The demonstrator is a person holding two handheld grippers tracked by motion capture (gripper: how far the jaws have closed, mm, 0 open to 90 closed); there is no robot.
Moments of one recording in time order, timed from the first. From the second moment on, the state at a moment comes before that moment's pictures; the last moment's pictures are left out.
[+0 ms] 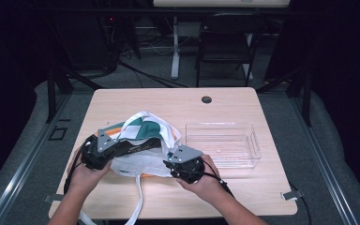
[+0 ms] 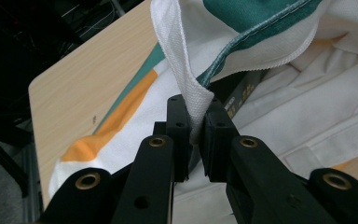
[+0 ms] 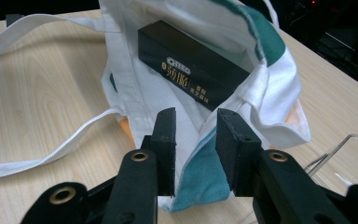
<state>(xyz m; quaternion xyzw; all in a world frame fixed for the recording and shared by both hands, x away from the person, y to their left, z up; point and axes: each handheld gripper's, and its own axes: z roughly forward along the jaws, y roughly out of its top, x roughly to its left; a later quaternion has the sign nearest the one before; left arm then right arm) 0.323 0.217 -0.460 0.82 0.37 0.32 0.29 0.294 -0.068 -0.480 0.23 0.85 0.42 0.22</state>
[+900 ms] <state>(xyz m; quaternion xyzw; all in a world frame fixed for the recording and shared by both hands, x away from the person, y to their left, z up) 0.343 0.216 -0.431 0.83 0.37 0.32 0.27 0.310 -0.057 -0.502 0.28 0.85 0.41 0.20</state>
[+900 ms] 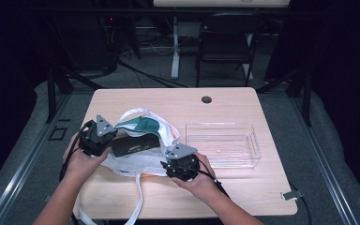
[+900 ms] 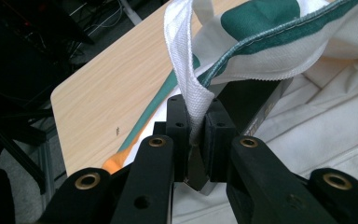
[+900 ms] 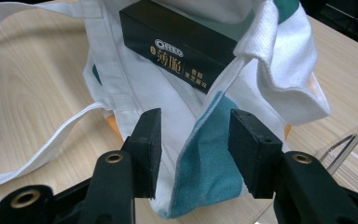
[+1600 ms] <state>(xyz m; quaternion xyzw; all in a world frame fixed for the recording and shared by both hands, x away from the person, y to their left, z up) 0.359 0.214 -0.409 0.83 0.36 0.34 0.25 0.311 -0.059 -0.502 0.28 0.85 0.40 0.19</state>
